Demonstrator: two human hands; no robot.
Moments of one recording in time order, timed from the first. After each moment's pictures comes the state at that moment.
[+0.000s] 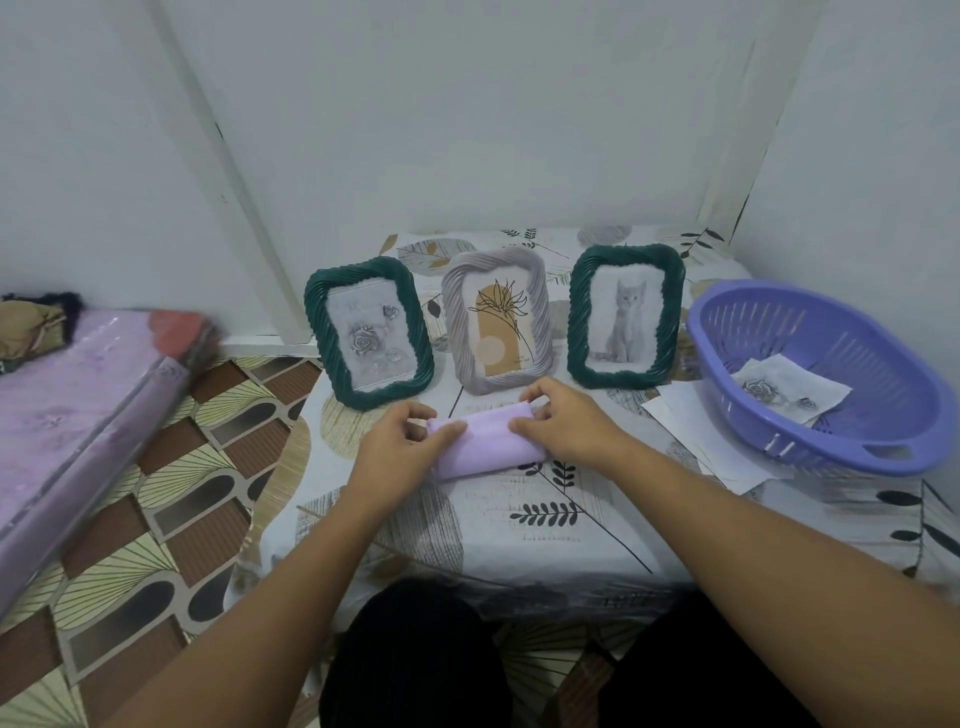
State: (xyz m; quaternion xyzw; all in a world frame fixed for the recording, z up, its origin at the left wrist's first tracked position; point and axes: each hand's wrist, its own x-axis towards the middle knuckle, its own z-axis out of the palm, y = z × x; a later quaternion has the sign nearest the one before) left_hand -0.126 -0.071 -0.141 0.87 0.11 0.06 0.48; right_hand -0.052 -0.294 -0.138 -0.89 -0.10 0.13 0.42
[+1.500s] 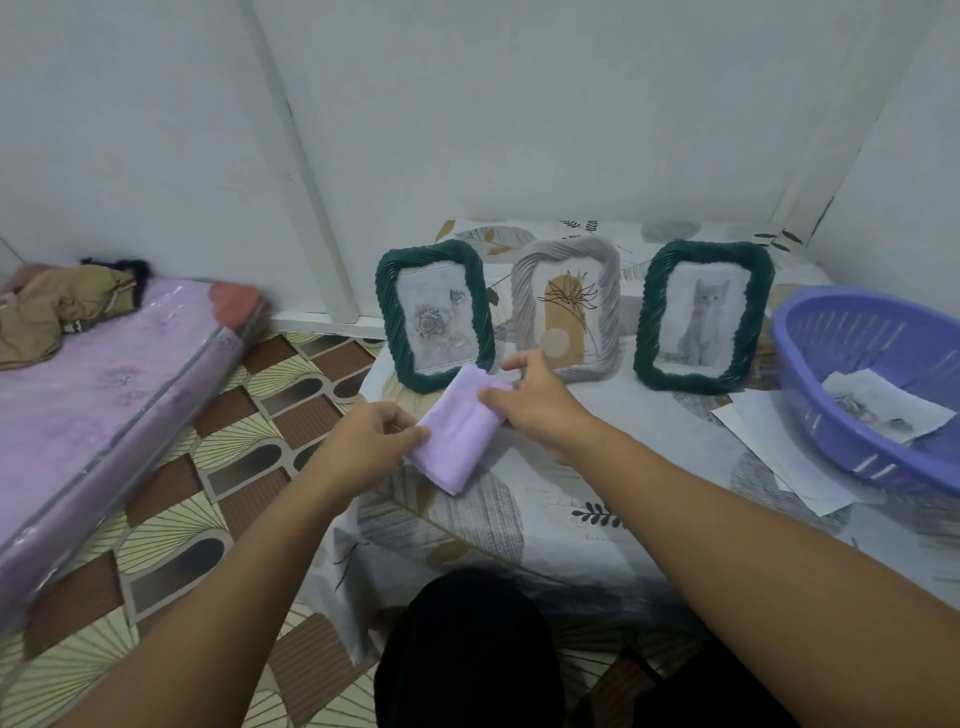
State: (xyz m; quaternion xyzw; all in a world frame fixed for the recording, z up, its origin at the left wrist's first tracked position) left_hand -0.159 0.008 -0.105 0.89 0.18 -0.03 0.41; right_hand -0.059 -0.182 -0.127 -0.79 -0.05 0.18 0.59
